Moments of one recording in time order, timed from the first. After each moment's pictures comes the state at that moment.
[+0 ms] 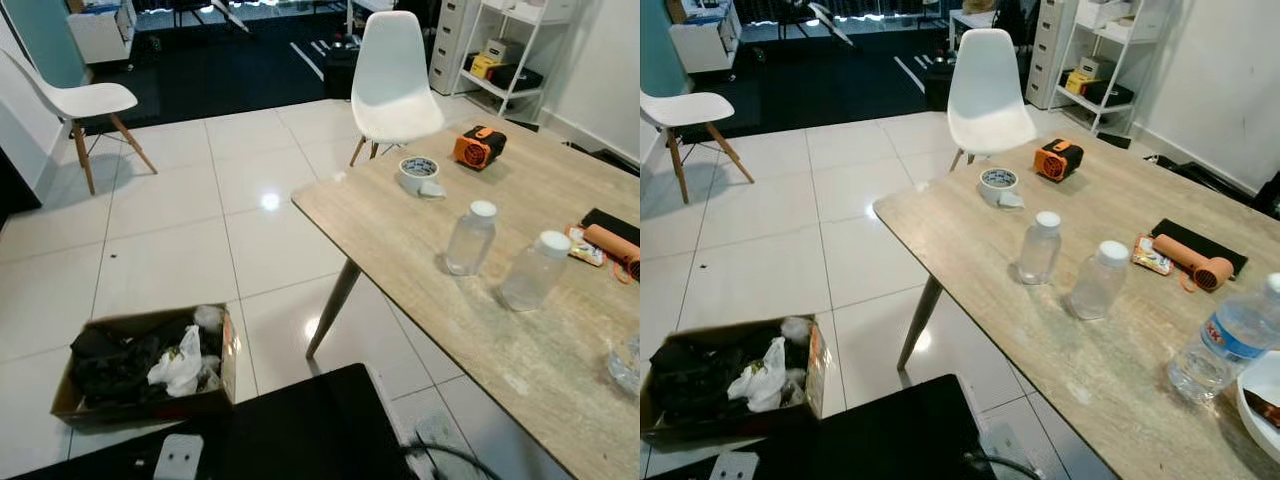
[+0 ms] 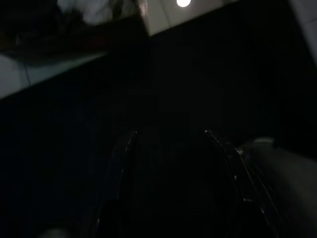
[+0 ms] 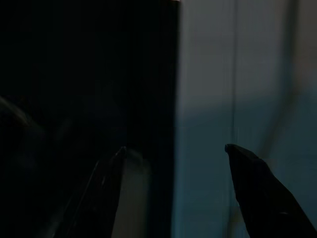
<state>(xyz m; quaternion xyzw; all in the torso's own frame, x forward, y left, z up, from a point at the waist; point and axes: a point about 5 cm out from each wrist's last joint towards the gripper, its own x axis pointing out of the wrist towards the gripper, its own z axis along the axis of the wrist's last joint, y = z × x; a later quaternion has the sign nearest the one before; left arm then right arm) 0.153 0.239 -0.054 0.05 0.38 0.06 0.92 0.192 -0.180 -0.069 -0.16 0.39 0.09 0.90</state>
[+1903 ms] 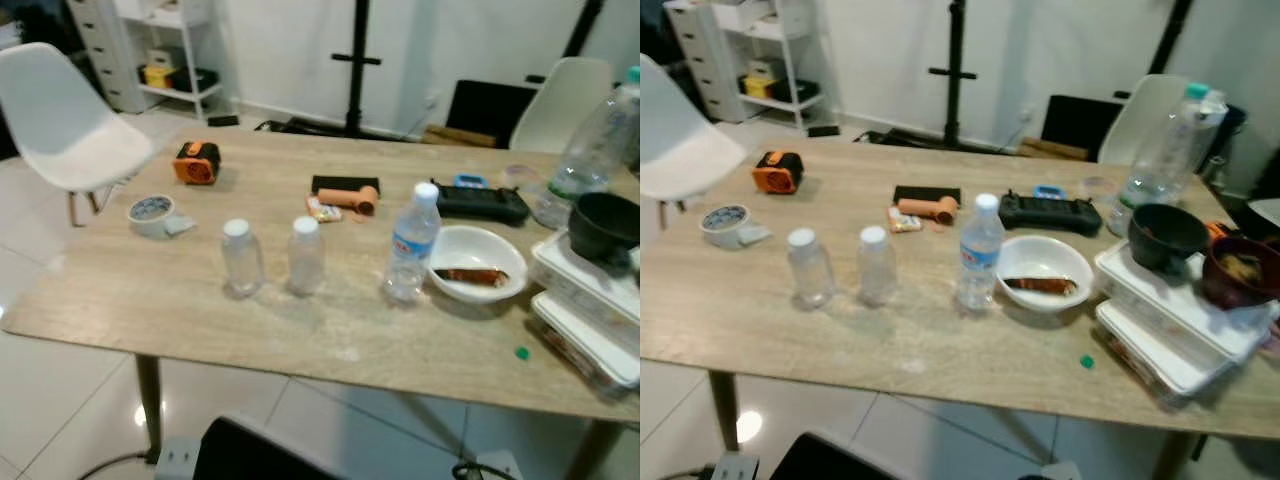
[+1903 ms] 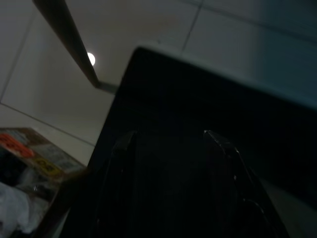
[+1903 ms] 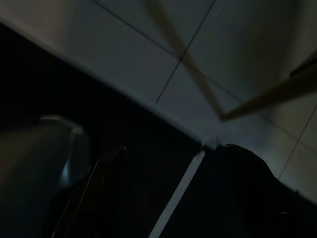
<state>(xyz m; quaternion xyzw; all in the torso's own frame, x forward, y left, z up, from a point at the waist) 0.155 0.242 -0.066 0.06 0.38 0.06 0.92 0.171 -0.211 -0.081 -0.13 0.42 -0.01 0.90</state>
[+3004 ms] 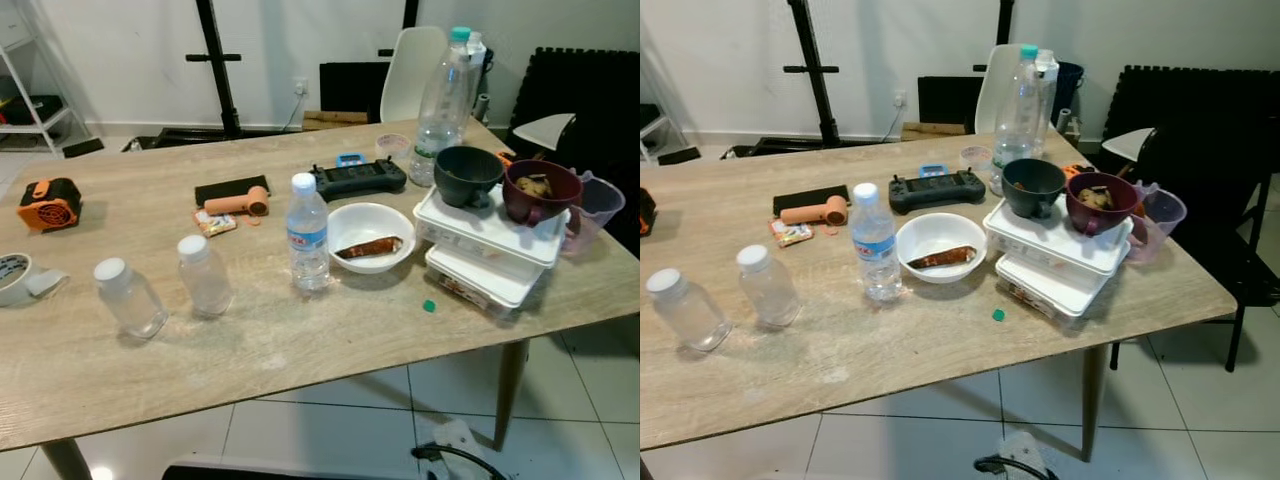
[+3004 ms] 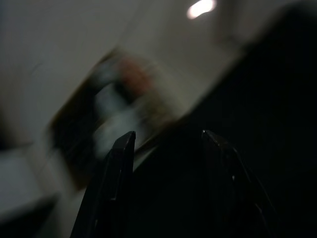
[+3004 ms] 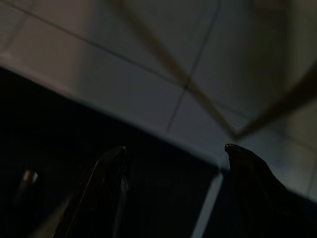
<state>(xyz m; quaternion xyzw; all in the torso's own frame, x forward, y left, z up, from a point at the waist) 0.050 0.321 -0.072 0.01 0.46 0.43 0.78 0.222 -0.163 -0.053 -0.16 0.29 0.09 0.94</state>
